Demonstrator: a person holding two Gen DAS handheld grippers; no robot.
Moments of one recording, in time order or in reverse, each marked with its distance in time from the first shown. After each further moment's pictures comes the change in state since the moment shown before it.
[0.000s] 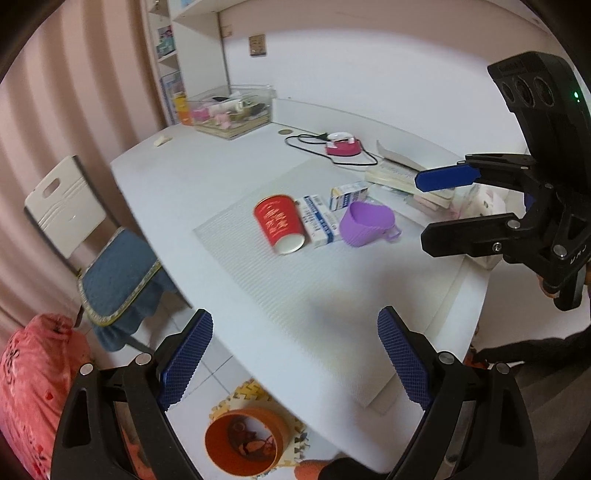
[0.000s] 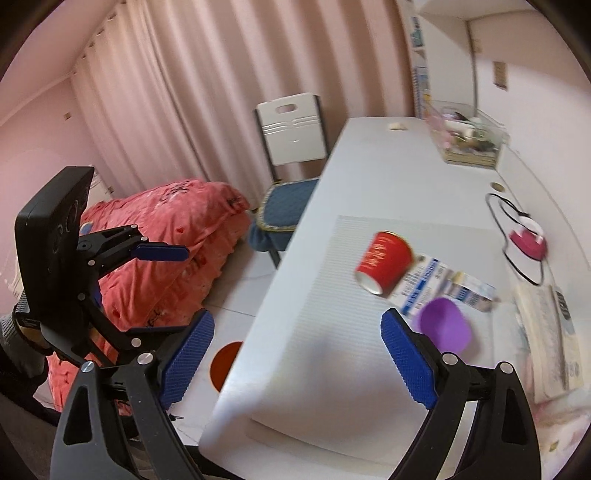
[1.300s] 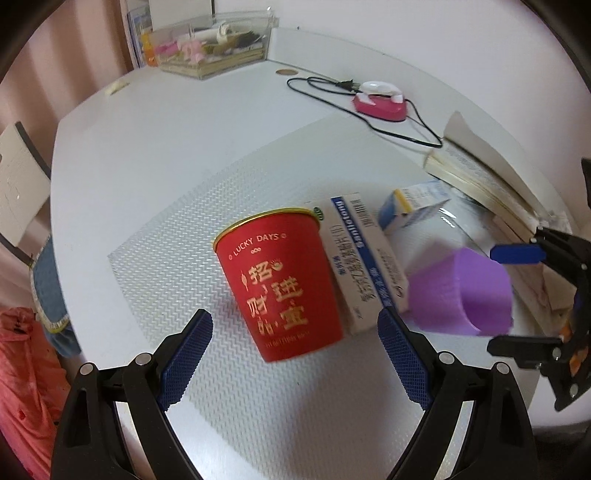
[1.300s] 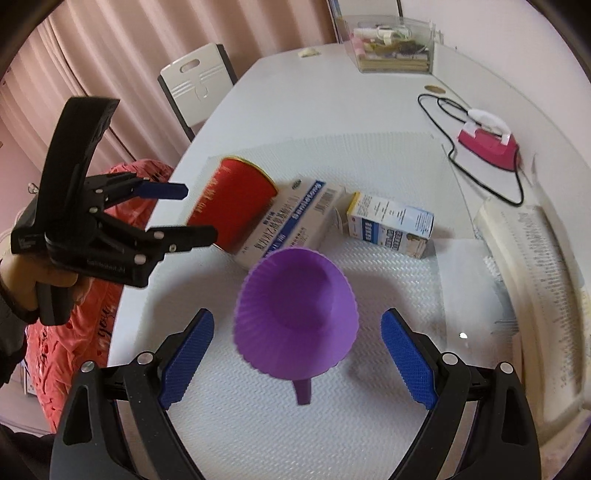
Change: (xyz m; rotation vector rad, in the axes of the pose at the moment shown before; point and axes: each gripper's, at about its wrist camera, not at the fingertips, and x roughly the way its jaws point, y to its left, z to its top) left arm 0.208 0.028 0.085 -0.080 0.208 -0.082; right arm 0.108 -0.160 -0.035 0.192 0.207 -0.135
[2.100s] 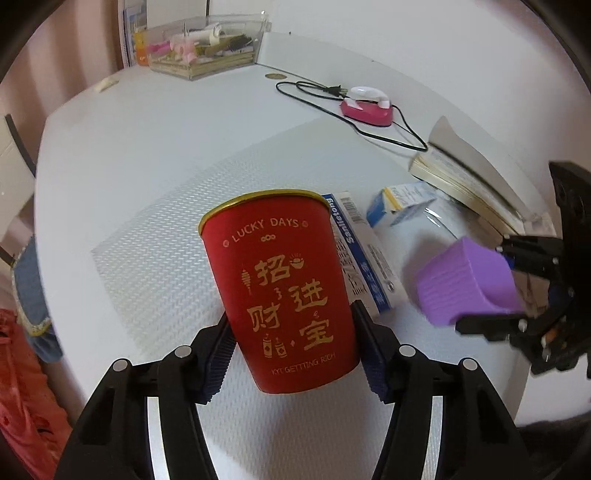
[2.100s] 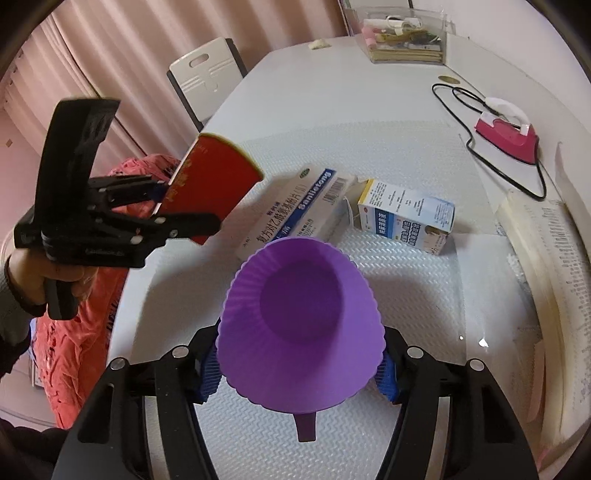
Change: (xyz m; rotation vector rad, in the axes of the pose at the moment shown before) left arm -0.013 0.011 -0.014 0.010 -0.042 -0.084; right arm 0.010 -0.002 -0.003 -0.010 0.007 0.067
